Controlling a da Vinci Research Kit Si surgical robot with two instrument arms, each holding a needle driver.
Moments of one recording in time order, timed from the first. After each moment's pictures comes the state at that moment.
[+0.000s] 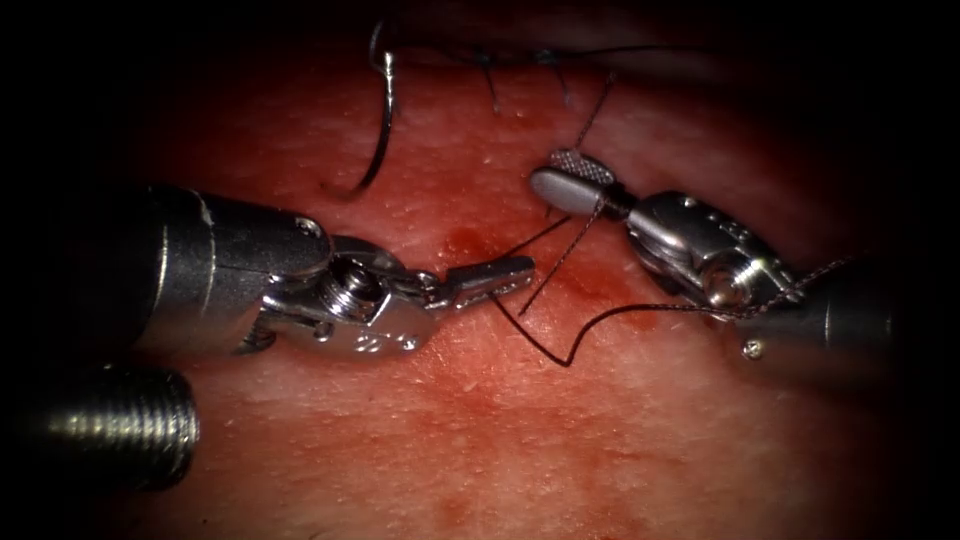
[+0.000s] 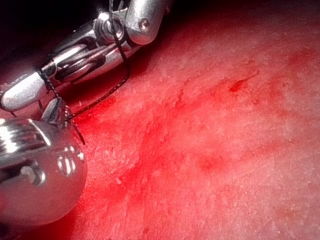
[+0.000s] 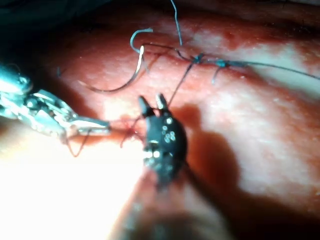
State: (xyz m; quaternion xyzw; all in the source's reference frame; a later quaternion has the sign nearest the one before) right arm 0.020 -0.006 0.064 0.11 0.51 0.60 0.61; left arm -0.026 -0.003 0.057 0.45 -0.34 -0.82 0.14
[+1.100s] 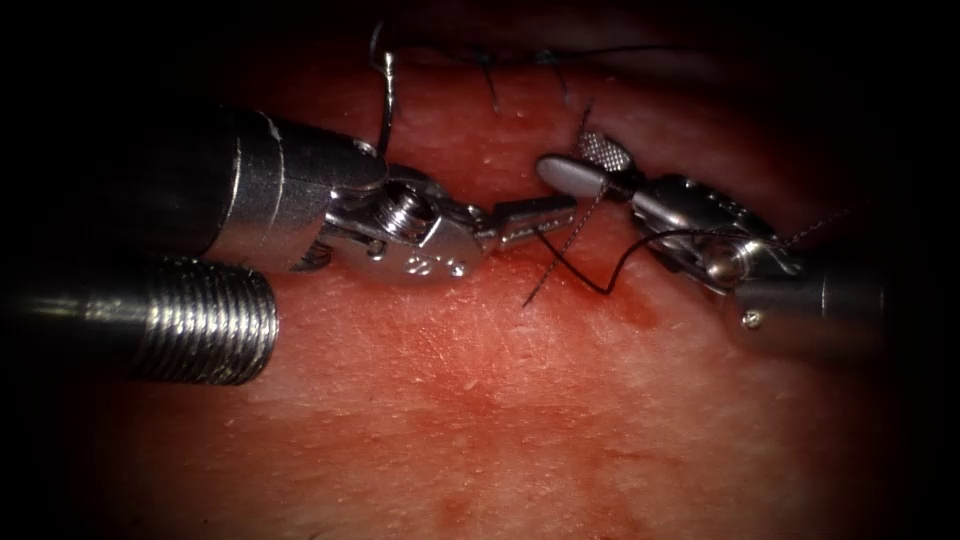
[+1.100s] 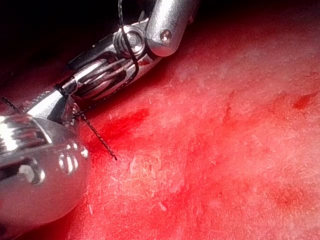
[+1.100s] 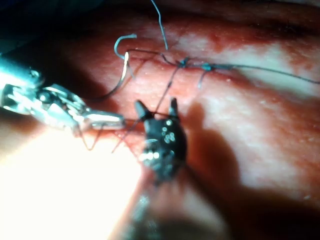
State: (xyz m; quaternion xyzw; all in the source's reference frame) right arm 0.019 -0.004 0.066 0.09 0.46 0.63 0.61; left arm -0.028 0.000 0.059 0.46 -0.32 -0.82 0.14
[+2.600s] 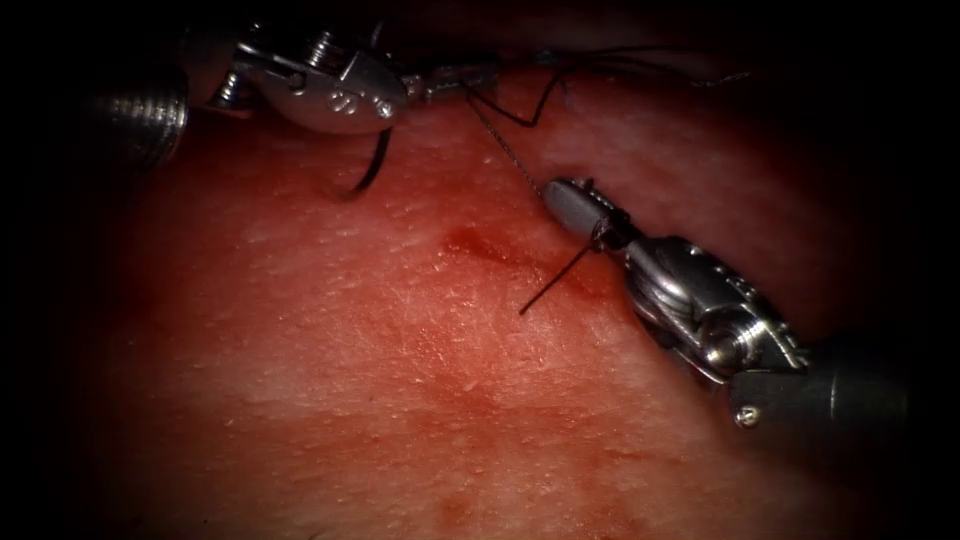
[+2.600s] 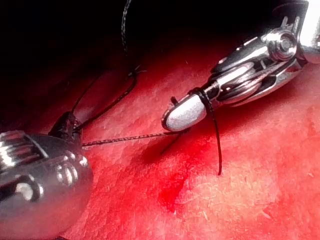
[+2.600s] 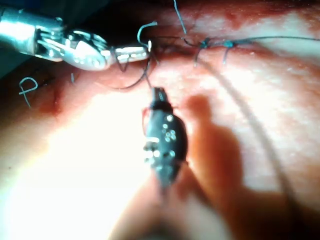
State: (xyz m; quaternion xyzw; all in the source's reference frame) right arm 0.022 -0.011 0.057 0.05 0.47 0.66 0.59; left arm -0.023 0.012 0.061 0.42 -0.27 -0.86 0.10
